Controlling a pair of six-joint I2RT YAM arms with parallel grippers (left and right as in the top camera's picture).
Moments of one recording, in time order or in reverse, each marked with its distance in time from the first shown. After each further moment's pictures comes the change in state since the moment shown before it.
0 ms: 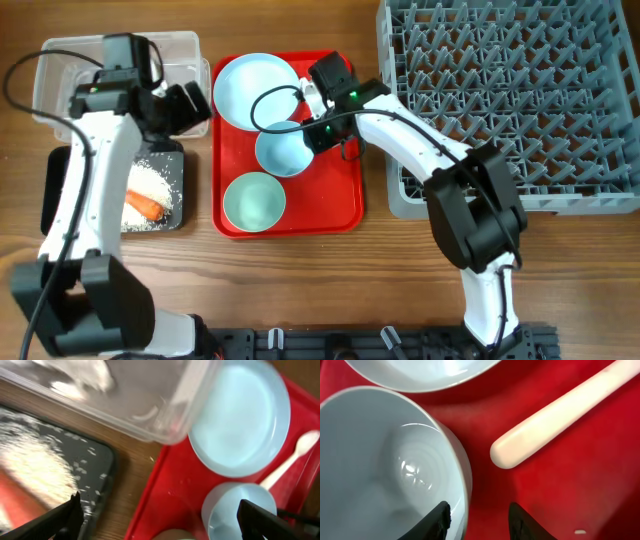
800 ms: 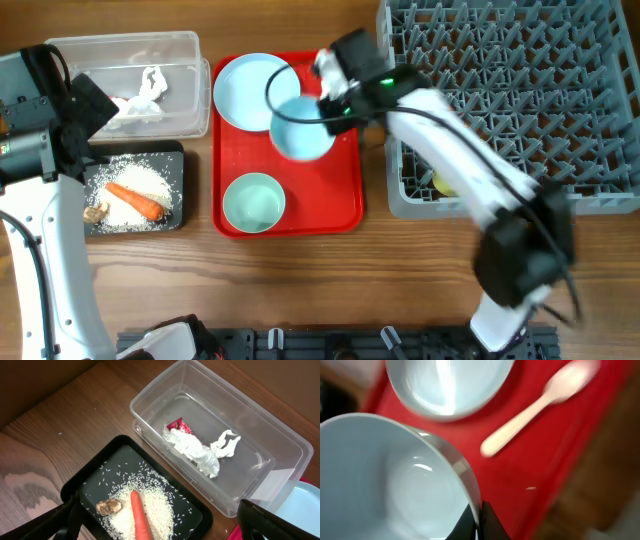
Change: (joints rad) left arm 0.184 -0.266 0.040 -0.015 -0.387 0.000; right arm -0.052 -0.279 0.019 -0.107 0.081 0.034
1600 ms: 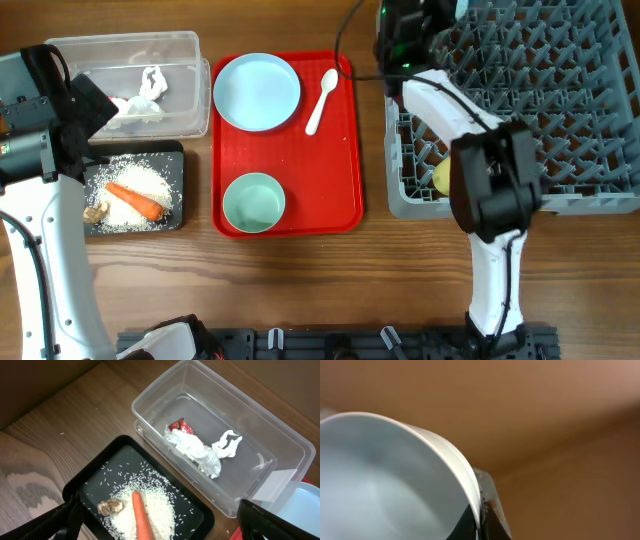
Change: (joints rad) left arm 0.000 0.000 0.001 -0.002 -0.007 0.000; right arm -0.189 0.393 0.040 1.199 1.192 -1.011
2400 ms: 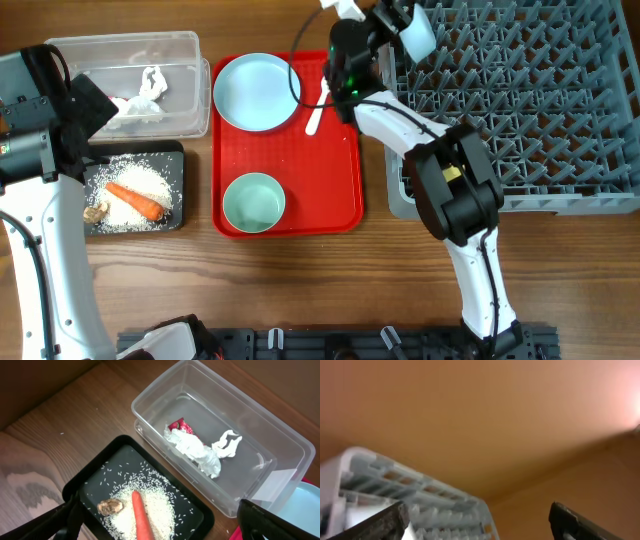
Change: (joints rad) left arm 0.000 0.000 0.000 0.000 0.000 0.000; right arm 0.186 0.075 0.000 0.481 0.080 -0.286
